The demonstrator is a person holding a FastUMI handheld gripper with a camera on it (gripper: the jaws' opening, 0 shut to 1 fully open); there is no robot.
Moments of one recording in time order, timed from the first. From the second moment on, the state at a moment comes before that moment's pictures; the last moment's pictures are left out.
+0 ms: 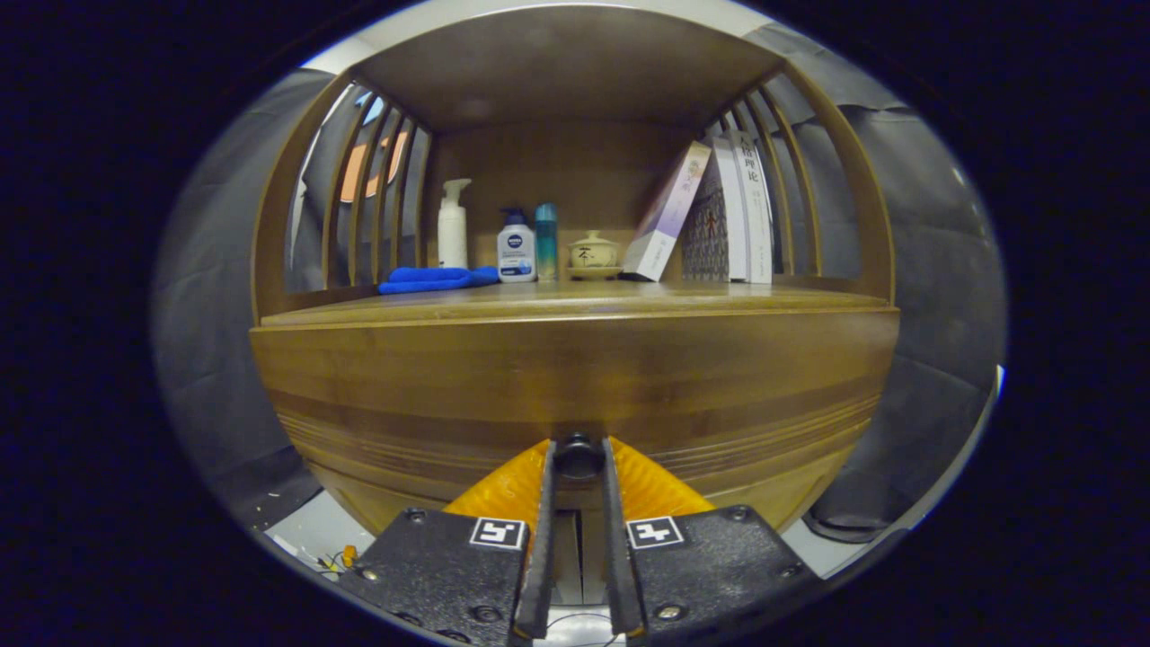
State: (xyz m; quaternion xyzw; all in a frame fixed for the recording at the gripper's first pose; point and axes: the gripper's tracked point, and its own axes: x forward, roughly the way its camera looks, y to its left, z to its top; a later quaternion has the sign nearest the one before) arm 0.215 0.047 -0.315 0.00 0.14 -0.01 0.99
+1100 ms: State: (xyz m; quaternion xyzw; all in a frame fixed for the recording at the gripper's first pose) arm 0.143 0.044 -0.315 0.01 0.15 0.01 0.99
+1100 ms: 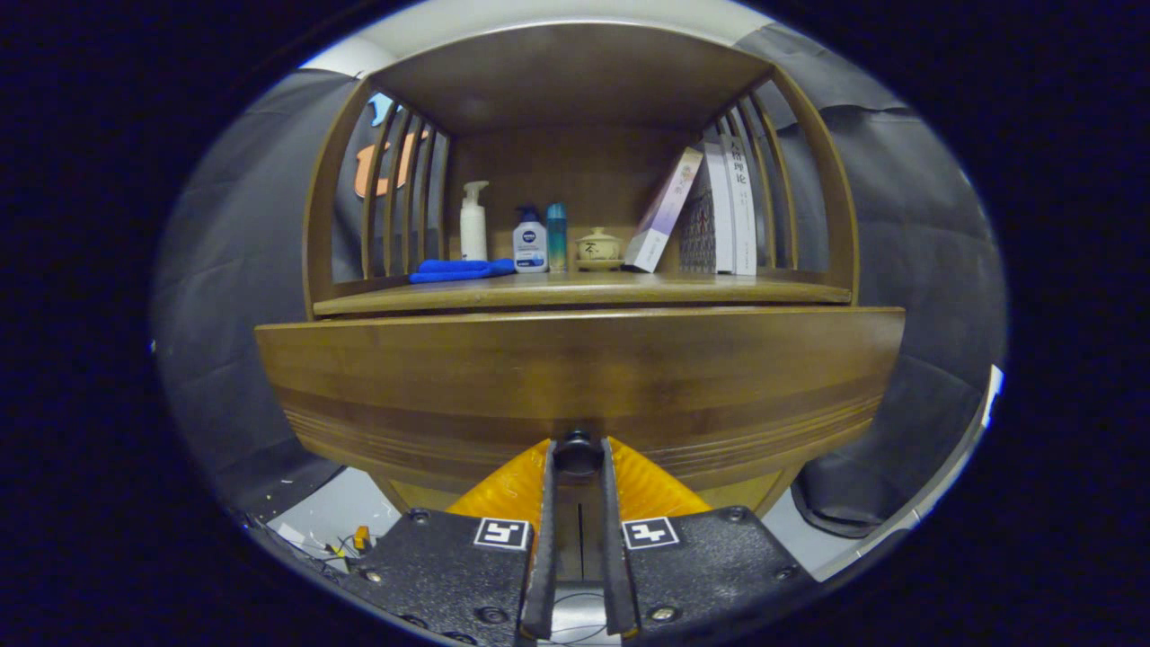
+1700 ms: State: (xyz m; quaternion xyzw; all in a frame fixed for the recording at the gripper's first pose) arm 0.090 0.042 -0.315 0.00 0.16 0.02 0.99
